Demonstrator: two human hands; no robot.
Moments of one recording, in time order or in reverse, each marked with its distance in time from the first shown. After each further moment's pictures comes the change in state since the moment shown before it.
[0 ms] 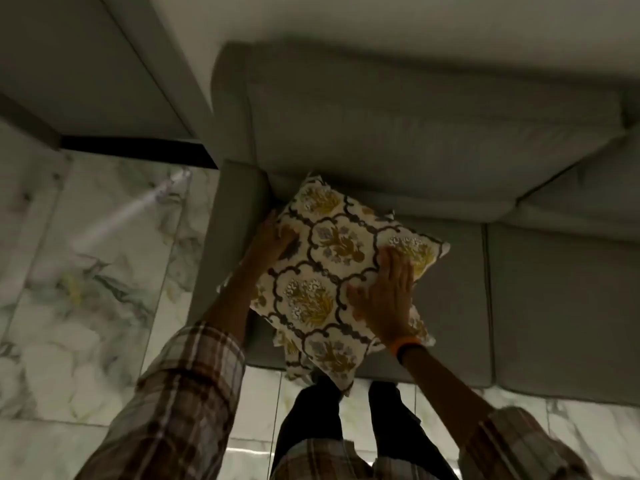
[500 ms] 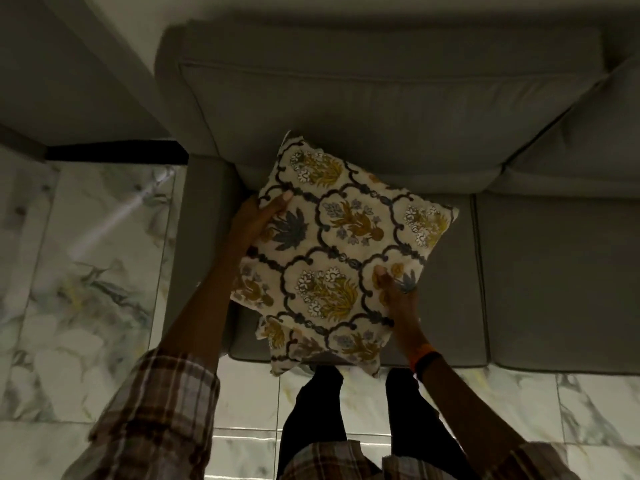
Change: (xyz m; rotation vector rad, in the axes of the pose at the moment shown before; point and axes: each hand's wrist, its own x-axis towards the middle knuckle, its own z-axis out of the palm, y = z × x) left_hand -0.011 0.085 0.032 -0.463 -0.049 -0.062; right_hand -0.017 0.088 -0.040 1.201 -0.128 0.848
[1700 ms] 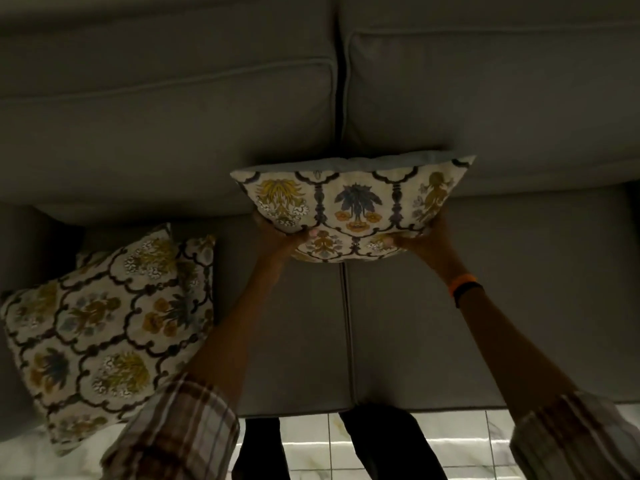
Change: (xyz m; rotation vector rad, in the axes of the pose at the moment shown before) left_hand 0.103 -0.020 0.530 0.025 0.112 0.198; right_hand 0.342 -0.159 -0.443 -0.404 -0.102 -0.428
